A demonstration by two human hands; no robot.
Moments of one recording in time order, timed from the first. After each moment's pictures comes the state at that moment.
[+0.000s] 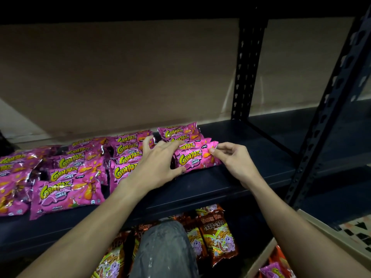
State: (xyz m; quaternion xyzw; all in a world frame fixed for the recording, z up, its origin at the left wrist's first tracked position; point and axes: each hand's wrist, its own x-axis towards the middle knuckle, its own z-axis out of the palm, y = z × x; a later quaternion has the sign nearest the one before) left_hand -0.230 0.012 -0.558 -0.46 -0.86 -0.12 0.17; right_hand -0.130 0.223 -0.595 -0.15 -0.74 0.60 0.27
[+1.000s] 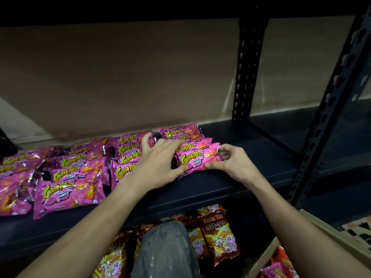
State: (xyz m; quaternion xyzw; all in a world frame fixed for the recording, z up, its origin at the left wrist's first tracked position) left_hand -0.226 0.007 -0.556 -0.48 -0.85 -0.13 0.20; right_hand -0.127 0.226 -0.596 -0.15 -0.80 0.54 0.21
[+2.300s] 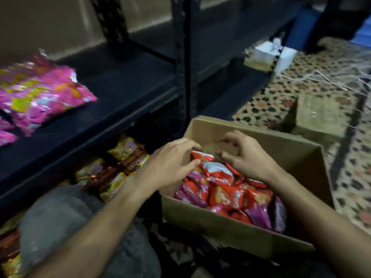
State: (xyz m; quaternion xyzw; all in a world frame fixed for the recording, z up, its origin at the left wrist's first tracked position) left_hand -0.030 0.131 -0.681 -0.72 -0.65 -0.22 -0.14; right_hand 0.172 0.232 -0.678 -0.38 -0.87 0.28 0.17
